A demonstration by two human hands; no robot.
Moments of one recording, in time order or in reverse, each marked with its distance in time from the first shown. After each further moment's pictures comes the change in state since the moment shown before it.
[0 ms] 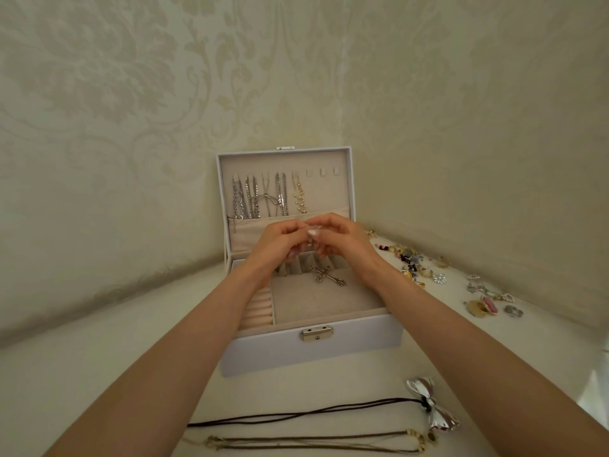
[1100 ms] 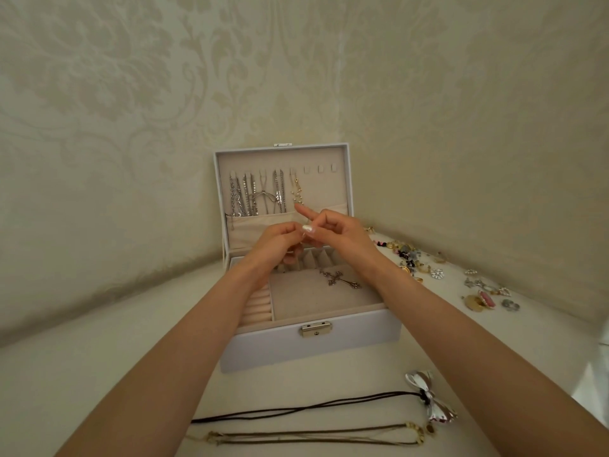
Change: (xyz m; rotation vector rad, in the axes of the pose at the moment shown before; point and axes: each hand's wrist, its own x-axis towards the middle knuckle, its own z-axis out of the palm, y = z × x) left_hand -0.008 0.002 0.002 -0.019 -0.043 -0.118; right_hand -0.007 -0.001 -0.001 -0.019 -0.122 -0.126
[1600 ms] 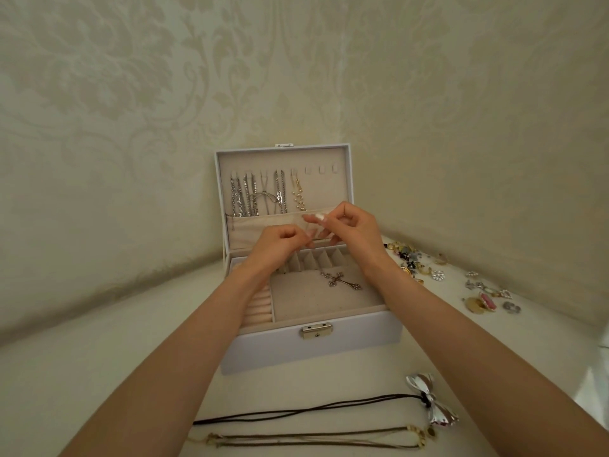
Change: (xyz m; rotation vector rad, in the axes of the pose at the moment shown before) left_hand -0.005 0.002 0.000 0.206 0.105 0.092; right_hand 0.002 -0.002 -0.001 0.014 0.283 -0.044
